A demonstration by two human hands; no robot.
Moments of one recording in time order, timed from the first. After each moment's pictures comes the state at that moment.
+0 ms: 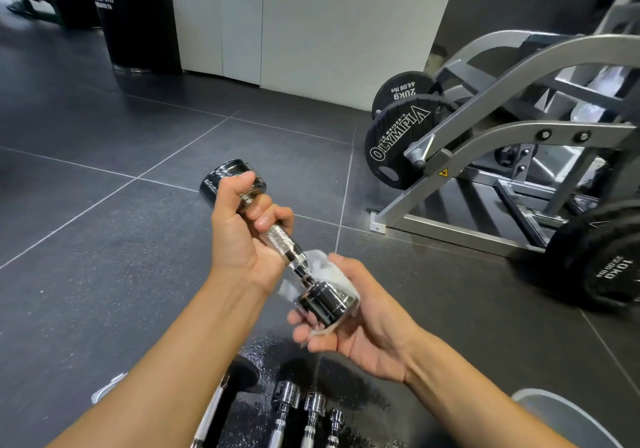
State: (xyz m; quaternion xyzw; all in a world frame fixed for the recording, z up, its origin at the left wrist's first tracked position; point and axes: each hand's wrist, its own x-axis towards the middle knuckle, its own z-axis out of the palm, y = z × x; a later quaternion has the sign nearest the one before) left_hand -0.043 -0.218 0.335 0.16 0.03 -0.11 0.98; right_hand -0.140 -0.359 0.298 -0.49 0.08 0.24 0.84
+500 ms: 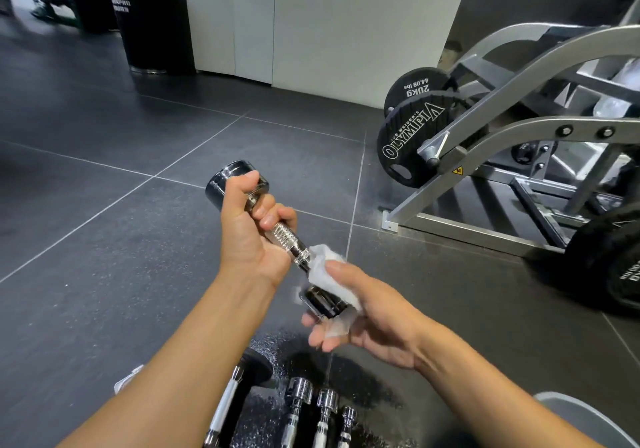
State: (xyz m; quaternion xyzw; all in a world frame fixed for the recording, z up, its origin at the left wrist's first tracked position) left_hand -0.038 -0.209 0.334 0.17 0.06 -0.08 0.98; right_hand -0.137 -0.353 0.303 -0.62 0.09 0.20 0.76
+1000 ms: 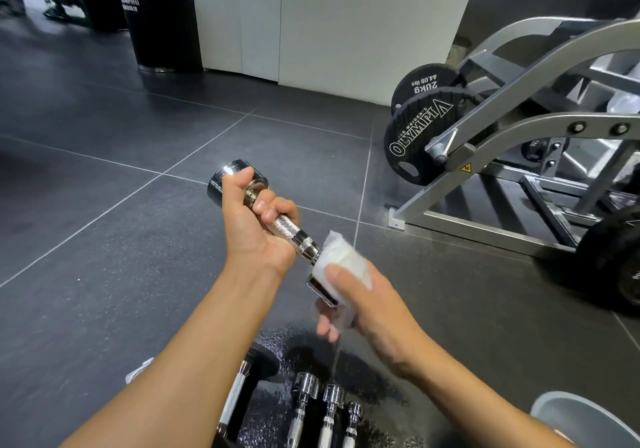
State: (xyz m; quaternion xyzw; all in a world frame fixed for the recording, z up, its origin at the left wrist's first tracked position) left_hand -0.027 -0.204 0.329 0.12 0.09 -0.09 0.98; right_hand -0.143 -0.342 0.288 -0.70 0.05 0.05 0.71
